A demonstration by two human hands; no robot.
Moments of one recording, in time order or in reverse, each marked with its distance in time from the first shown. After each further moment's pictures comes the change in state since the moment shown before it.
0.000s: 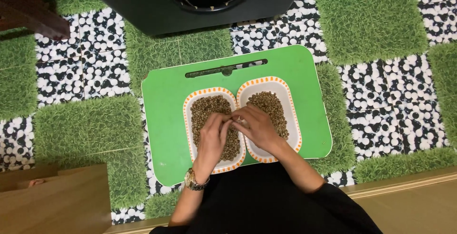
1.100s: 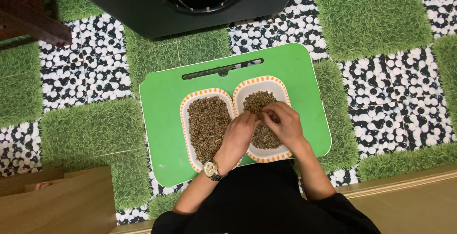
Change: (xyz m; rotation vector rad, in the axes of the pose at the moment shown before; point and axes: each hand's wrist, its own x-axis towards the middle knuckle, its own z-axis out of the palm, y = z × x) left_hand 0.023 0.028 0.060 0.338 -0.205 0.307; right_hand -0.042 0.032 -0.054 -0.067 0.218 0.202
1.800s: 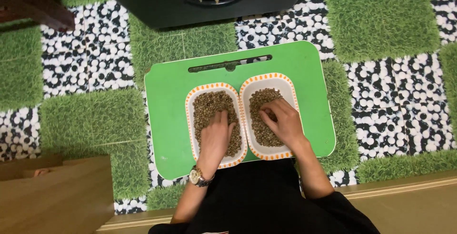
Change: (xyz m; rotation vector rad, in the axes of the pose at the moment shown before) left_hand -0.041 -0.027 -0.044 0.138 -0.255 -0.461; right_hand -0.002 0.004 0.019 -0.116 -0.101 -0.073
